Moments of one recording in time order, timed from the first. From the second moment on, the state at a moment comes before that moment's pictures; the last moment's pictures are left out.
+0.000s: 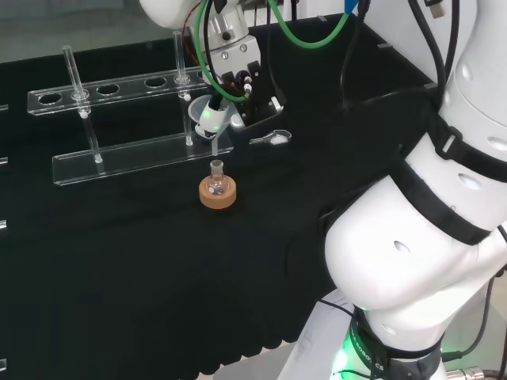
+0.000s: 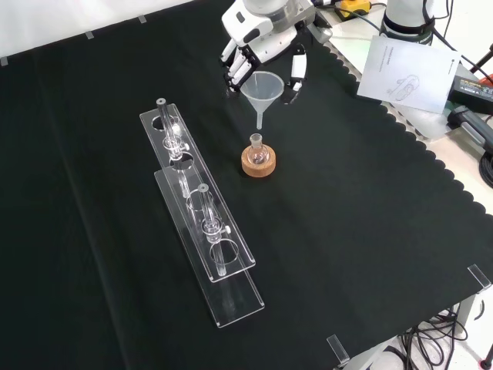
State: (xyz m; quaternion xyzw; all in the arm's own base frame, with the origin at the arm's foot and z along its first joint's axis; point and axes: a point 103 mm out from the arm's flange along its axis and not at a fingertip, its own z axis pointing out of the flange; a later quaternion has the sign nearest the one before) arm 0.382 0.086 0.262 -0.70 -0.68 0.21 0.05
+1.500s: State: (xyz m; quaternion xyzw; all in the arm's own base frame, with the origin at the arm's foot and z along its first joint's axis) arm 0.397 0.093 0.234 -0.69 -0.68 0.22 0.07
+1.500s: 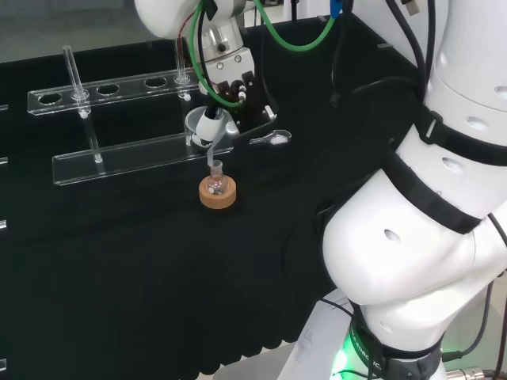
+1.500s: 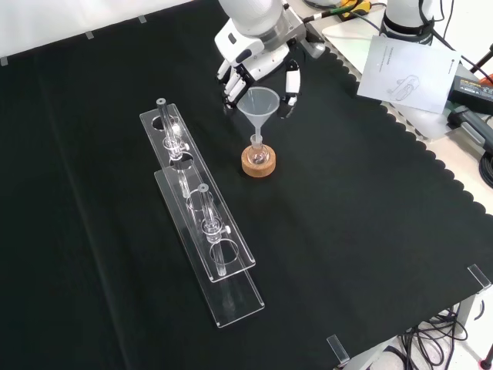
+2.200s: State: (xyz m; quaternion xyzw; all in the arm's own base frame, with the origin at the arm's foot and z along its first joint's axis) arm 0.400 0.072 0.230 -0.72 -0.66 0.23 0.08
